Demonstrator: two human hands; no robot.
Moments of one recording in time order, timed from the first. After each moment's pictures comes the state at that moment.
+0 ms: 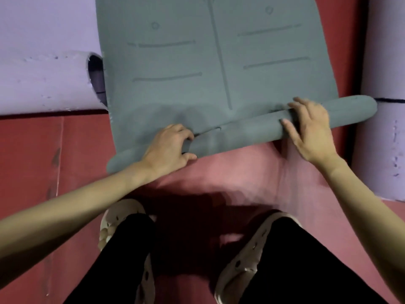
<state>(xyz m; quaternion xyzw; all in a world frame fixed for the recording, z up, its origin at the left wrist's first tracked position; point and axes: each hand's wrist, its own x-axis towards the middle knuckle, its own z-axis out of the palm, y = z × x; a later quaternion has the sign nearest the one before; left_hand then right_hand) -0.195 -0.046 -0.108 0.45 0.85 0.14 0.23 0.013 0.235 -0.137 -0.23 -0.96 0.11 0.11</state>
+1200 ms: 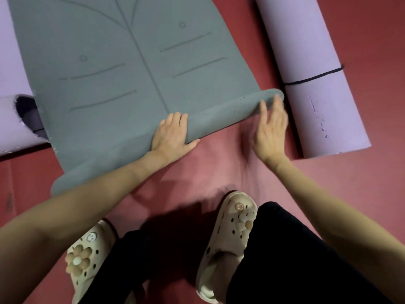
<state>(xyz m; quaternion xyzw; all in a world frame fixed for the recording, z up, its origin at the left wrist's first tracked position) -0.128 0.072 -0.128 0.59 0.80 0.05 0.08 0.092 0.223 -0.128 -0.46 -0.88 0.02 0.07</state>
